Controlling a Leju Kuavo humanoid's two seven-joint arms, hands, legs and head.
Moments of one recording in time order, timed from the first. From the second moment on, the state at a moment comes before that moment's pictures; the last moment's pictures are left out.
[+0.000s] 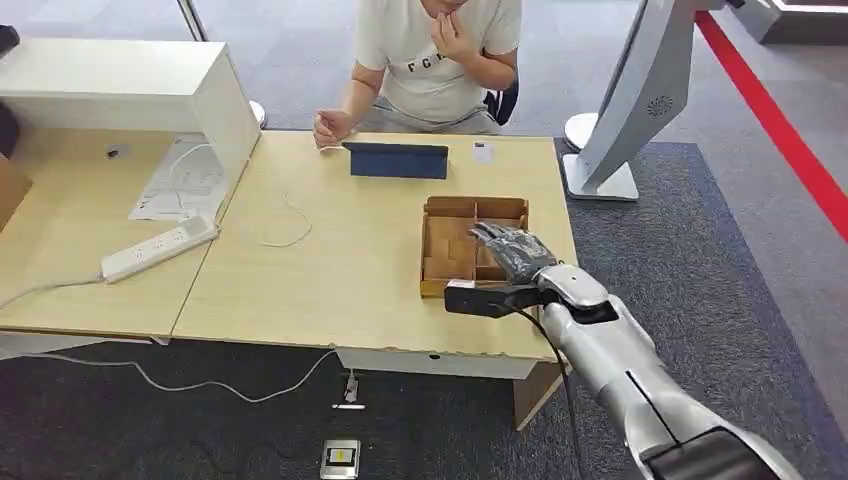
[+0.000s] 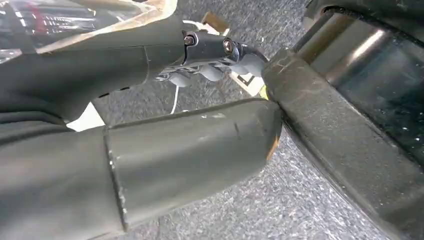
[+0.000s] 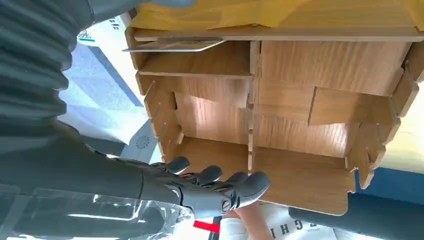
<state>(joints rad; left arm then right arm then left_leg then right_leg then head) -0.38 0.02 -1.54 -0.18 -0.63 -0.18 -0.35 -0.87 0.02 0.59 -0.42 1.12 0.06 -0.28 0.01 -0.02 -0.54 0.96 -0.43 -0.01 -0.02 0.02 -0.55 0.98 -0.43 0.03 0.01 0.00</state>
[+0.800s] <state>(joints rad) -0.38 0.02 -1.52 -0.18 -0.74 -0.17 -0.39 -0.86 0.02 0.59 -0.42 1.12 0.07 -0.28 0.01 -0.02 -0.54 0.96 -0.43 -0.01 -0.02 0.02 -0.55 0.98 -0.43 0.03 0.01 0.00</state>
